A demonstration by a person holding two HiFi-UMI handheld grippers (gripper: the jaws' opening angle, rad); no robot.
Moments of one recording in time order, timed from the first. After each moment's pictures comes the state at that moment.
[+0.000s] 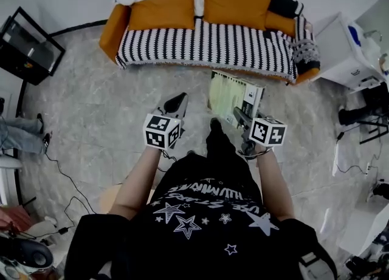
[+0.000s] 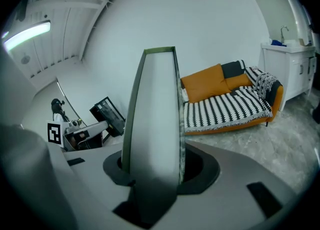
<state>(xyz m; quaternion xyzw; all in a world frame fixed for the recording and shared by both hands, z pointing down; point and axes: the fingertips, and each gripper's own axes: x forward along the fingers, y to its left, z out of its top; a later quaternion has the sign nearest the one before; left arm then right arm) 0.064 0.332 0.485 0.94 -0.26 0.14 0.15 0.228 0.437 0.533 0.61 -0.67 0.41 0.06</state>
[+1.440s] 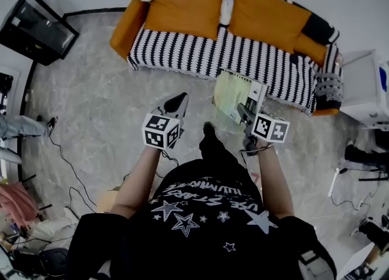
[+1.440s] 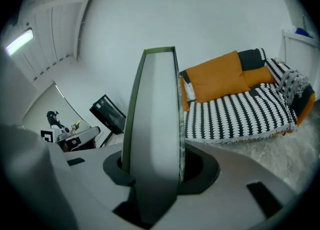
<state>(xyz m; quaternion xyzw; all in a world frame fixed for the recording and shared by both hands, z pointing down) 0.097 0.148 0.514 0.91 -0.34 0.16 0.19 0.292 0.214 0.567 0.57 -0.69 0.44 0.08</state>
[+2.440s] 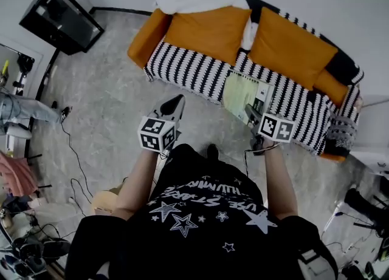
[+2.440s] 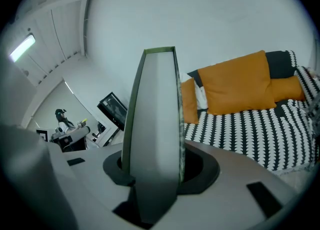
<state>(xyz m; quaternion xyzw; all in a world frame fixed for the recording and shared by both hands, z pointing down) 0.111 0.030 0.492 0.87 -0.44 0.16 0.17 0.353 0.051 0.576 0.50 -0.74 0.43 0.10</state>
